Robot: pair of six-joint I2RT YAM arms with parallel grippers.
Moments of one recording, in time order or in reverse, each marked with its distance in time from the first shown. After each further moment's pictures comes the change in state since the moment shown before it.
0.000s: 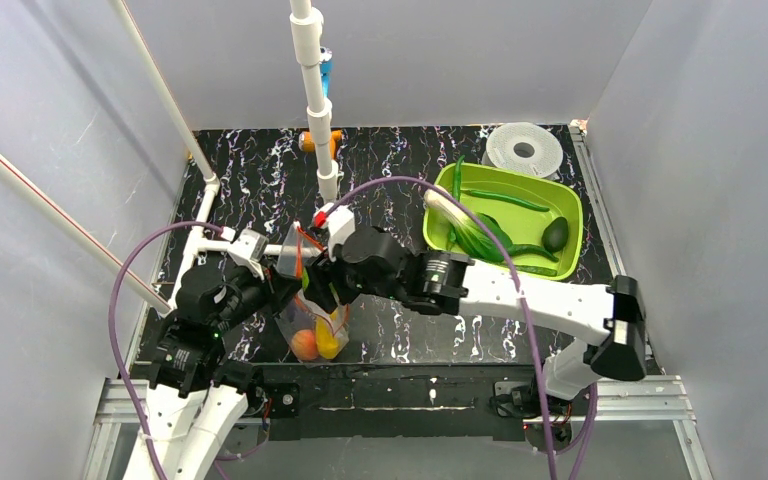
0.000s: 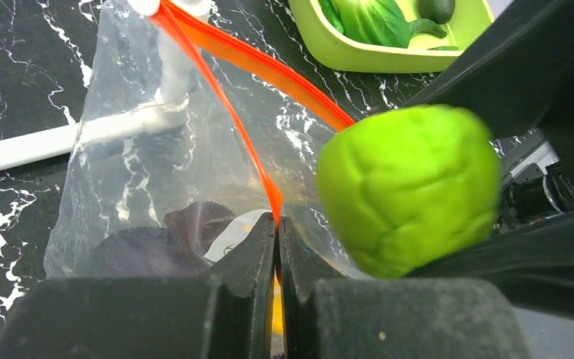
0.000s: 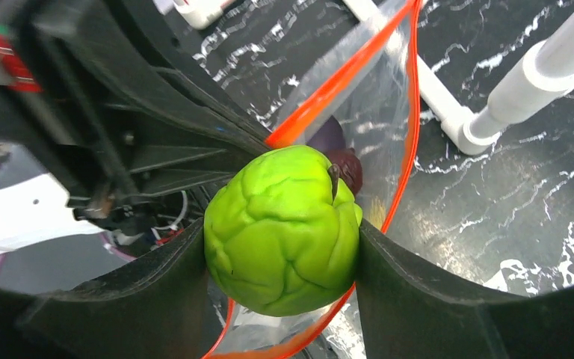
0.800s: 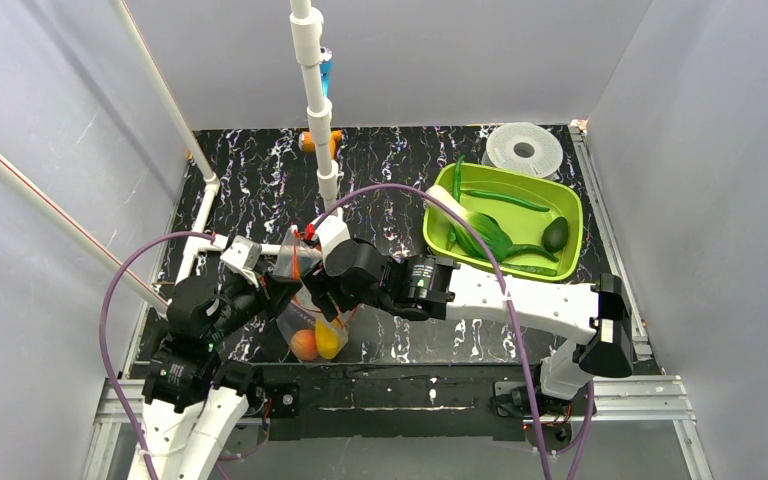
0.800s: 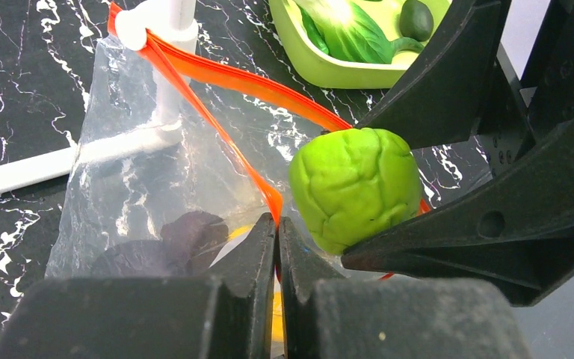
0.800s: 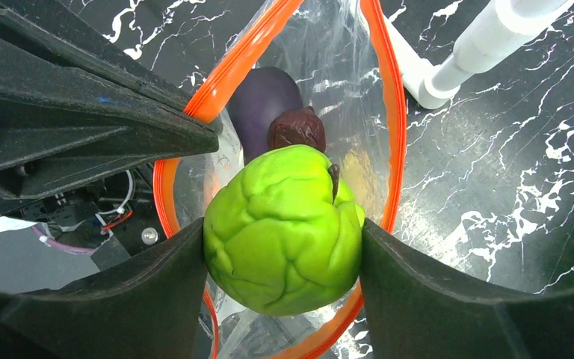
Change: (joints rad) left arm 0.000 -0.083 0.000 0.008 0.017 0.000; right arm 0.059 0.092 0.087 -0.183 0.155 0.001
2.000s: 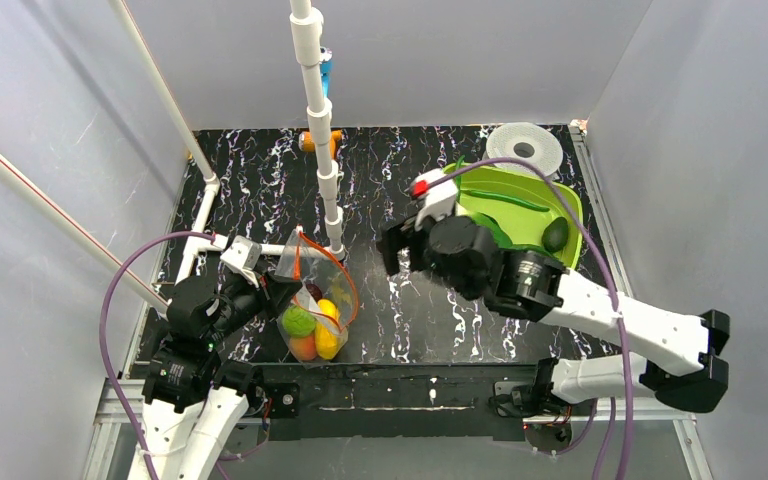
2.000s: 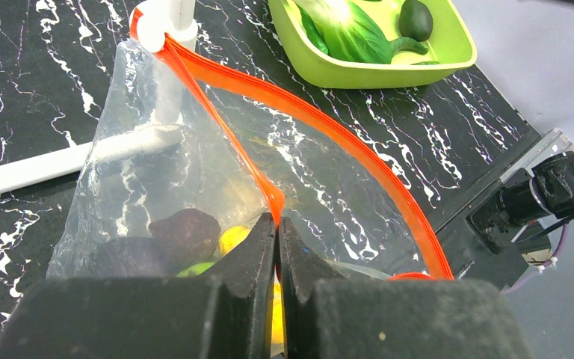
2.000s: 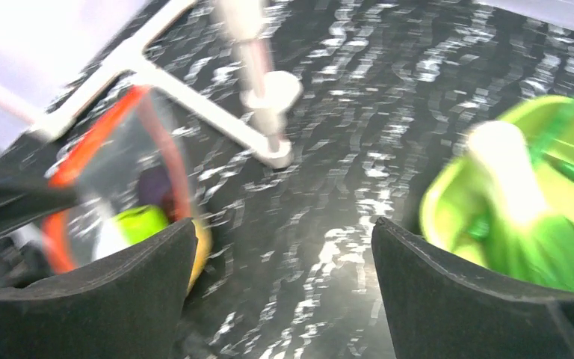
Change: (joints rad) left arm 0.000 0.000 0.000 0.000 0.002 0.000; right arm -0.080 -0.400 -0.205 0.080 0.239 -0.045
